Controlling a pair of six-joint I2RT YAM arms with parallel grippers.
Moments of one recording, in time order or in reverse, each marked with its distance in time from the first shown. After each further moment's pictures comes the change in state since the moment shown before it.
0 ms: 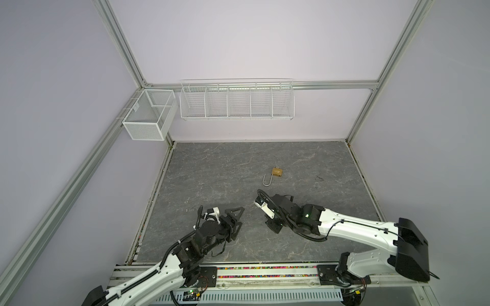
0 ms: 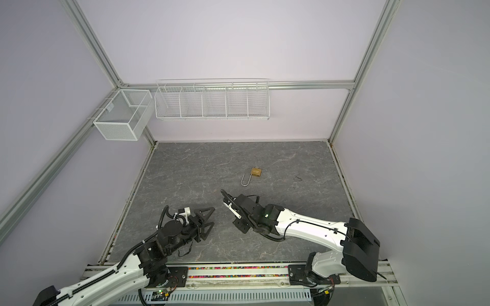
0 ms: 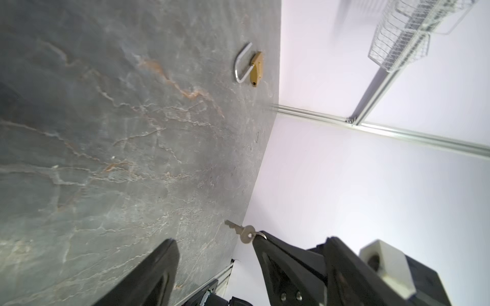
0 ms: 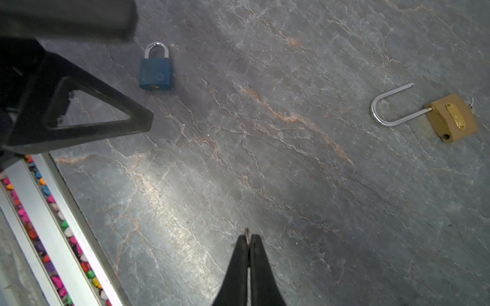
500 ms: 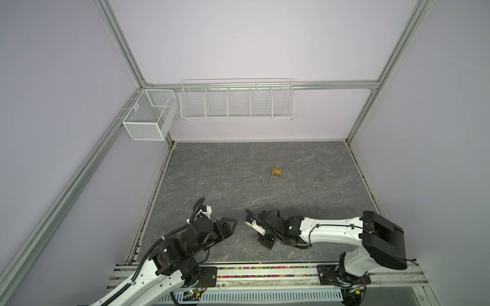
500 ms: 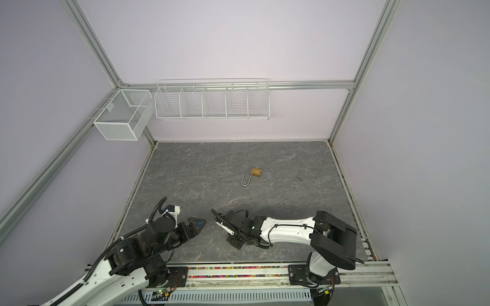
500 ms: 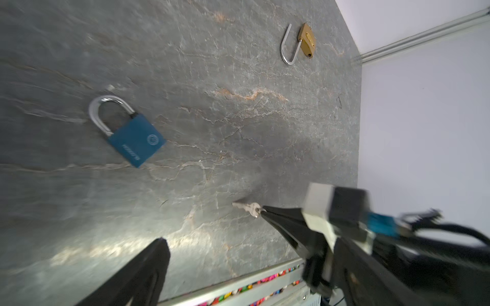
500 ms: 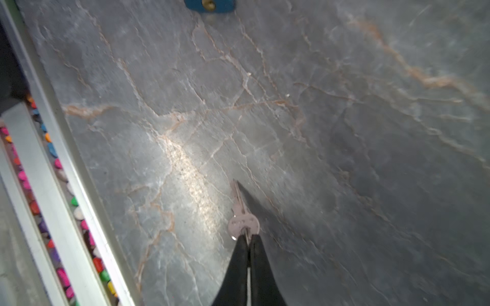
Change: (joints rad) left arm 0.000 -0.202 0.271 -0.812 0.013 0.534; right arm 0.106 0.156 -0.095 0.177 -0.104 0.047
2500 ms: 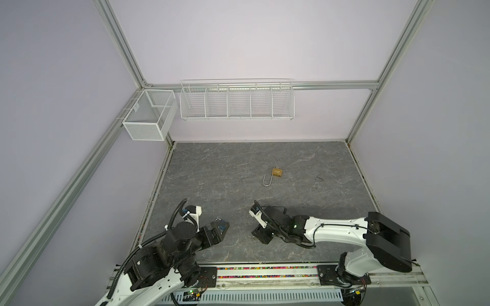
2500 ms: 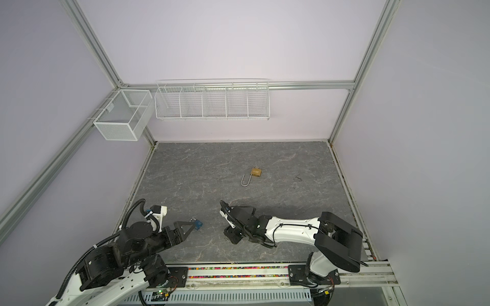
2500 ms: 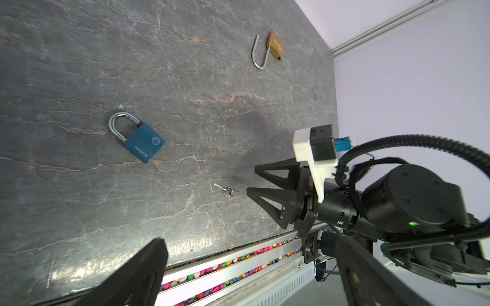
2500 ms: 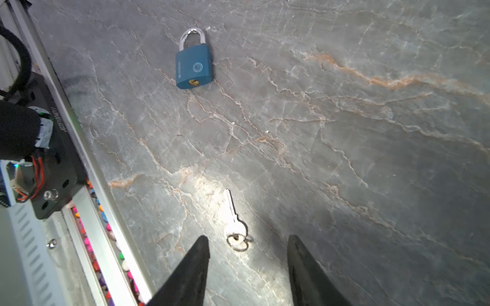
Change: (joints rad) left arm 0.001 -0.140 0.295 -0.365 -0.010 0.158; right arm -0.045 0.000 -0.080 0.204 -0.085 0.216
